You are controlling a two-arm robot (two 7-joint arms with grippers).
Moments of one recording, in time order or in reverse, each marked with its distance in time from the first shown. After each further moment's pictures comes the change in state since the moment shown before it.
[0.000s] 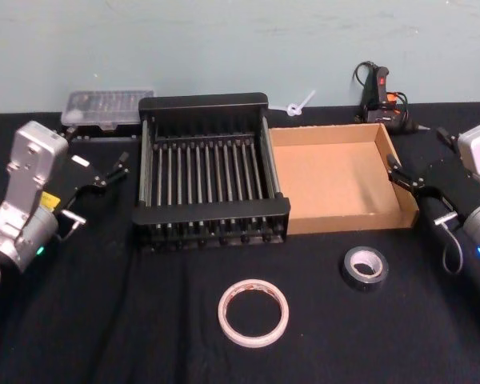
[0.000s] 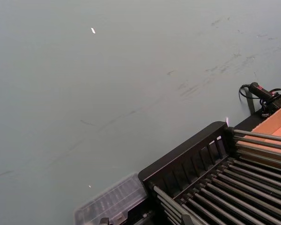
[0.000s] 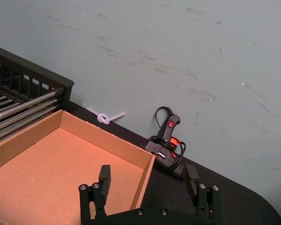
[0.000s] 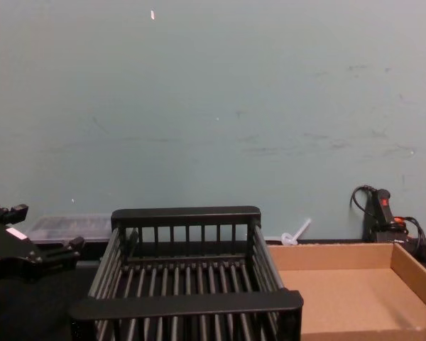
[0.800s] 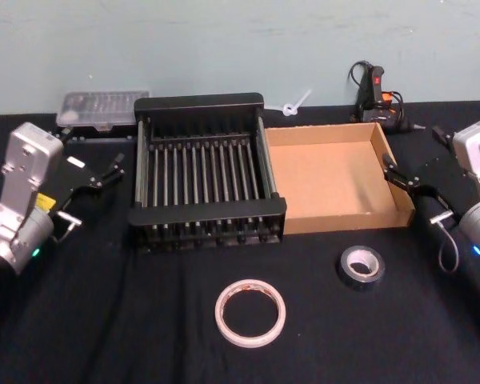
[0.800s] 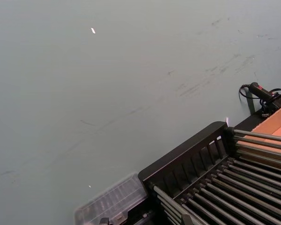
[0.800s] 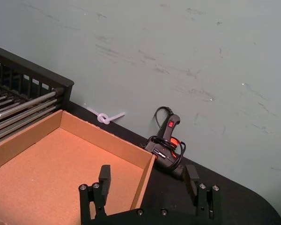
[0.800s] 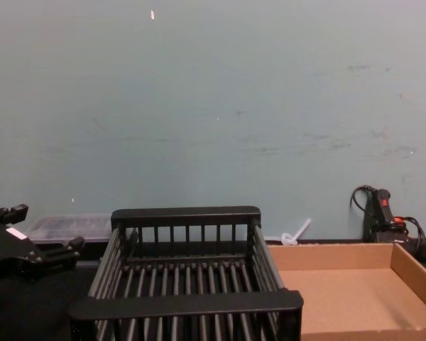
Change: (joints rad) left arm 0.000 0.000 0.000 0.000 0.000 0.000 0.000; right arm 0.000 0.000 0.000 0.000 0.000 0.000 0.000
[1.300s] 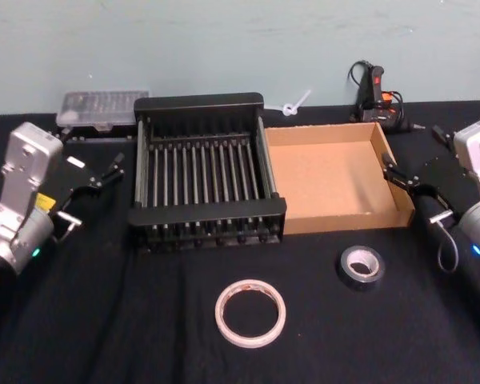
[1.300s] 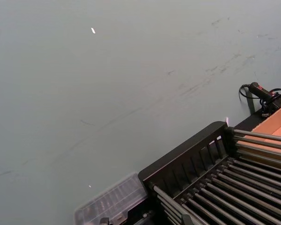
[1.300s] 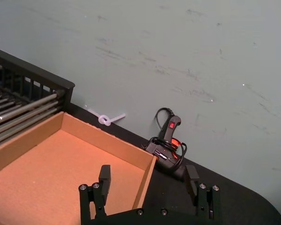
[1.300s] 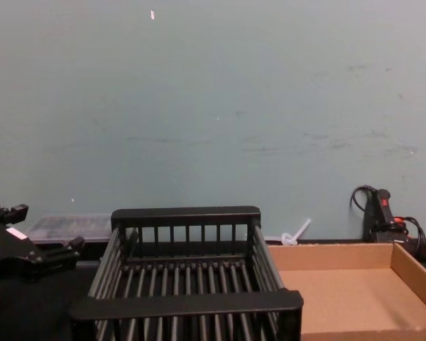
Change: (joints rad) left arm 0.000 0.000 0.000 0.000 0.000 0.000 0.000; right arm -0.003 -0.006 0.009 0.000 0.000 -0.002 0.009
